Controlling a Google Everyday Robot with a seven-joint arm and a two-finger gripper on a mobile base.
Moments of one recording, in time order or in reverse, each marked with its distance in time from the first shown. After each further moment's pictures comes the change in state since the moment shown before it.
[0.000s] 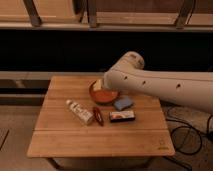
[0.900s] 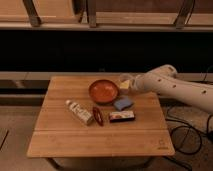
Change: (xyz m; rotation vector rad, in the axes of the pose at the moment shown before) arm -0.010 -0.116 0.046 -0.047 -0.050 0.164
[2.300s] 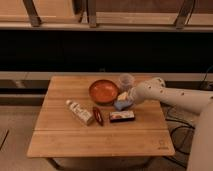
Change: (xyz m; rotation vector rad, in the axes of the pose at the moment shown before) arm 0.067 -0.042 0.110 0.022 0.189 0.138
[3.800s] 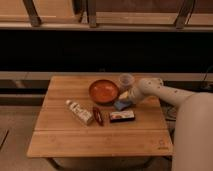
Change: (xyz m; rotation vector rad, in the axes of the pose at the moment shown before) arm -0.029 -0.024 0.057 -0.030 0.075 0.046
